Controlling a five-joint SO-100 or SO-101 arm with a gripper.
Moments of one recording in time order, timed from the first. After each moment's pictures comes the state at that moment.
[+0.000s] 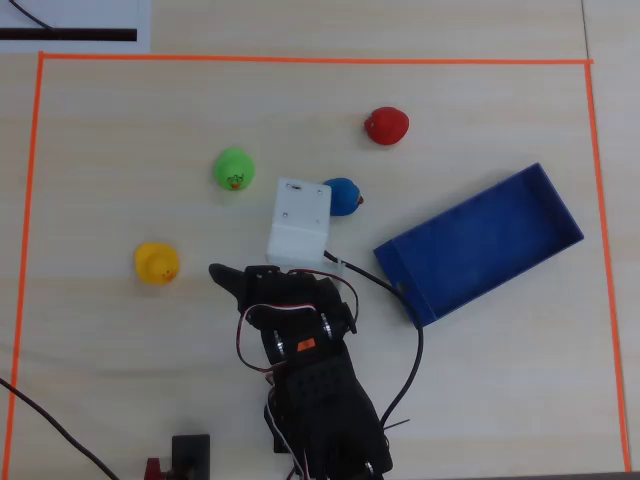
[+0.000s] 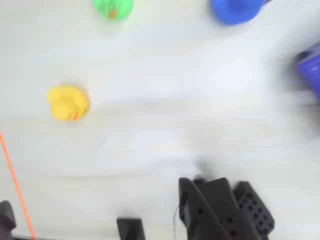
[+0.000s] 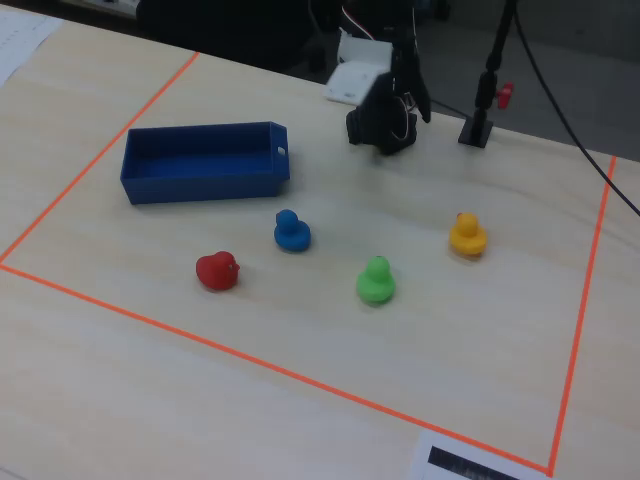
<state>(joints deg) -17.8 148.4 112.4 99.5 -58.4</state>
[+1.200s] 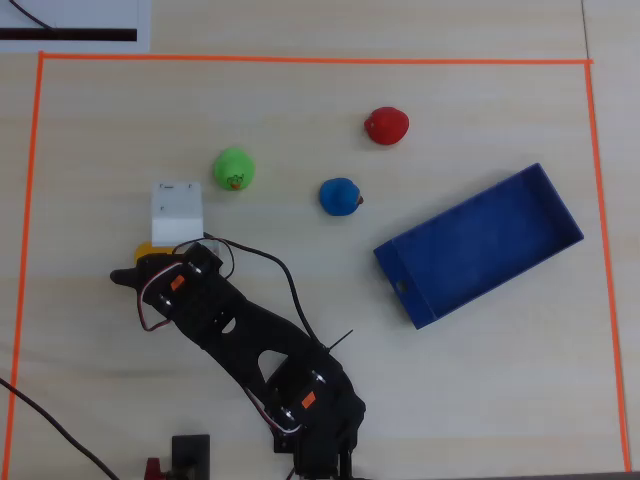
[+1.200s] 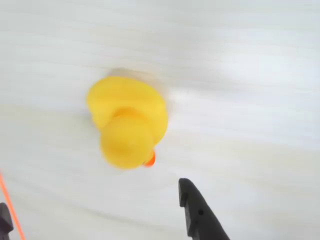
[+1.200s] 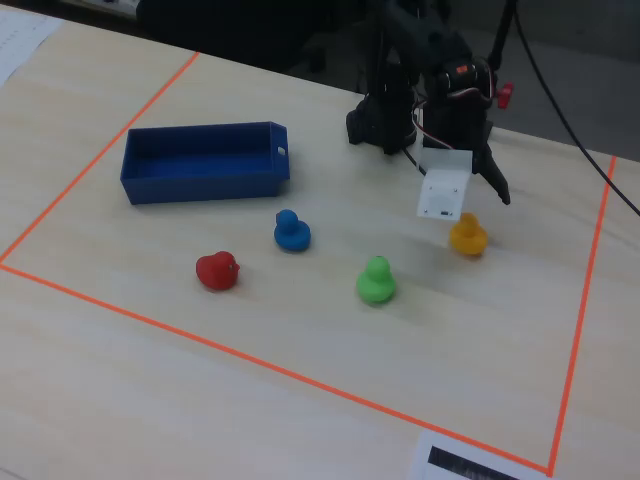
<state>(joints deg) -44.1 108.8 123.4 54.8 -41.8</state>
